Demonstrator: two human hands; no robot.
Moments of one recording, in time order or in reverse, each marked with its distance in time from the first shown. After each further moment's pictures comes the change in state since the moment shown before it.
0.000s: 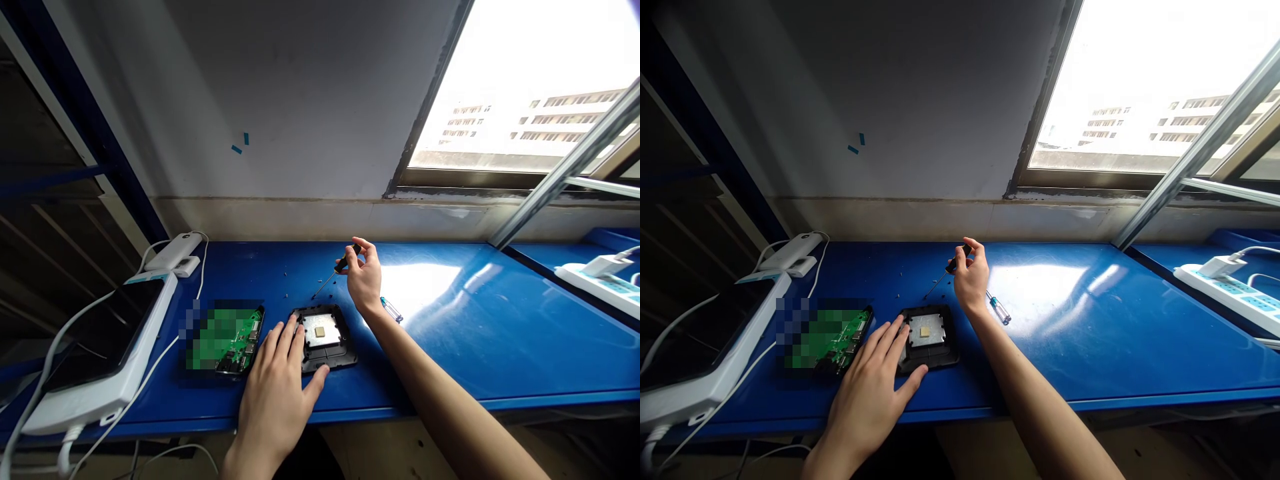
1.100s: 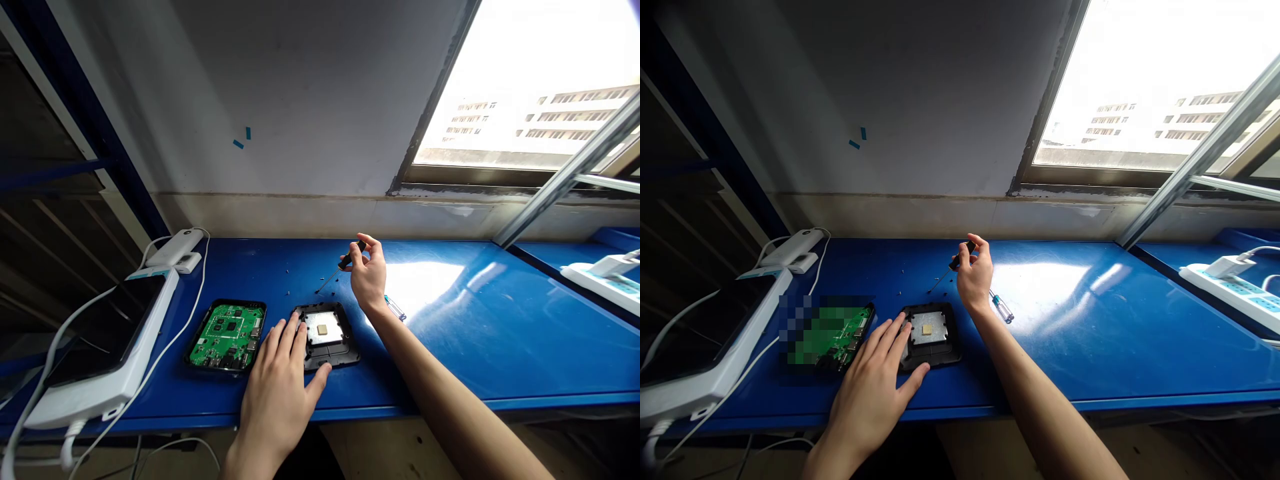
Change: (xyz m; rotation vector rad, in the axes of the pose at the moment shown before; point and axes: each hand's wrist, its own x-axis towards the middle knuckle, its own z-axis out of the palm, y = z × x) left_hand -0.001 -0.003 0.003 -0.012 0.016 0.010; right_hand 0.003 0.004 -0.001 -0.010 0.023 -0.015
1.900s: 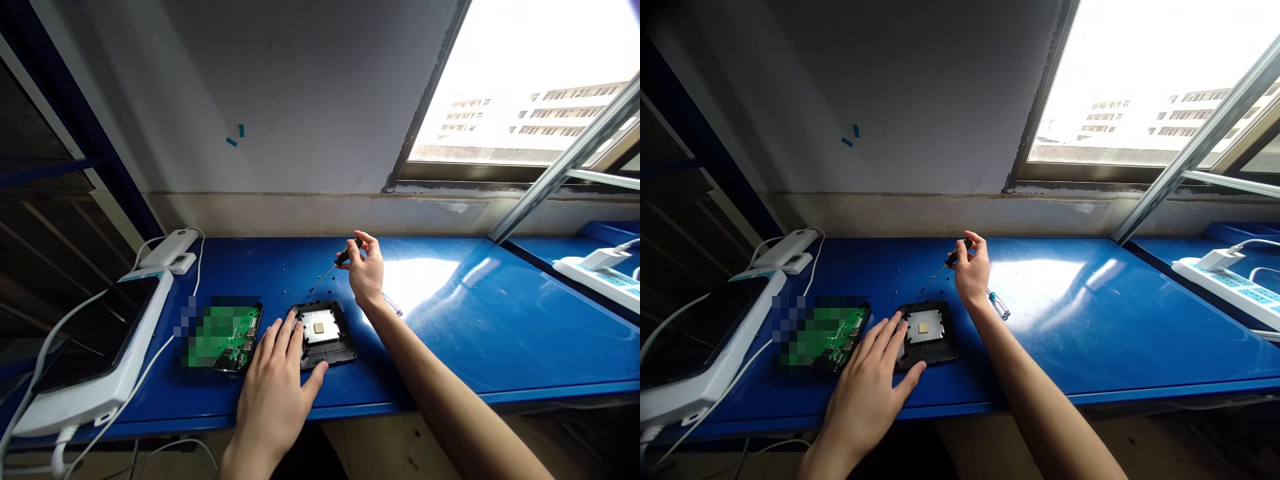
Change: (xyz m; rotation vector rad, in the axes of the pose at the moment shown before) left_hand 0.001 0.000 -0.001 0.034 -0.009 0.002; right_hand 0.000 -0.006 -0.001 0.047 -0.008 0.028
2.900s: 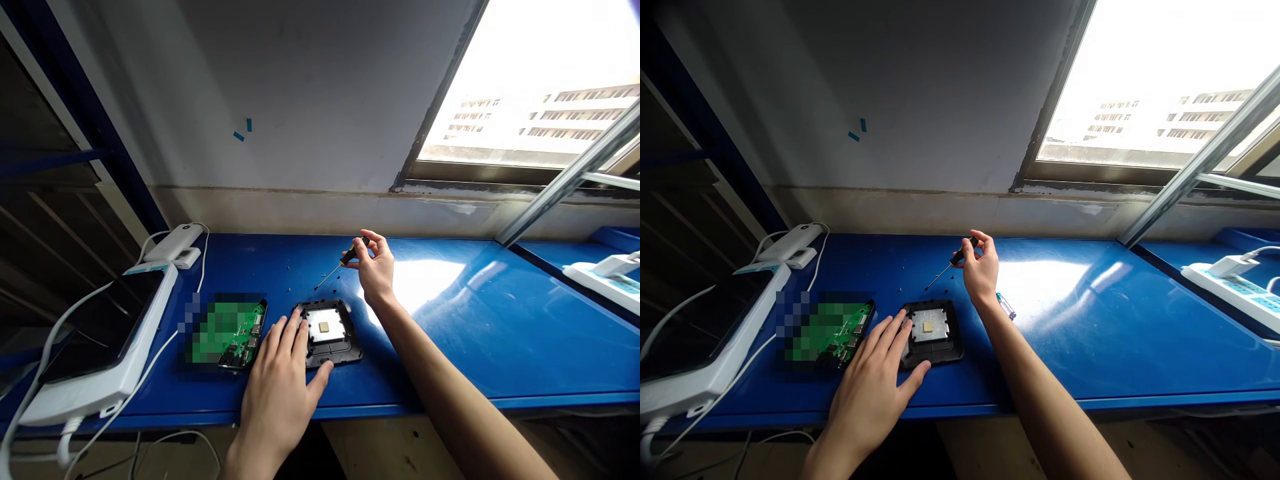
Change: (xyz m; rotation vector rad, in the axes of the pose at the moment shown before) left_hand 0.000 0.001 0.000 -0.035 0.016 0.005; right_hand 0.004 -0.001 -0.005 0.007 -0.046 0.019
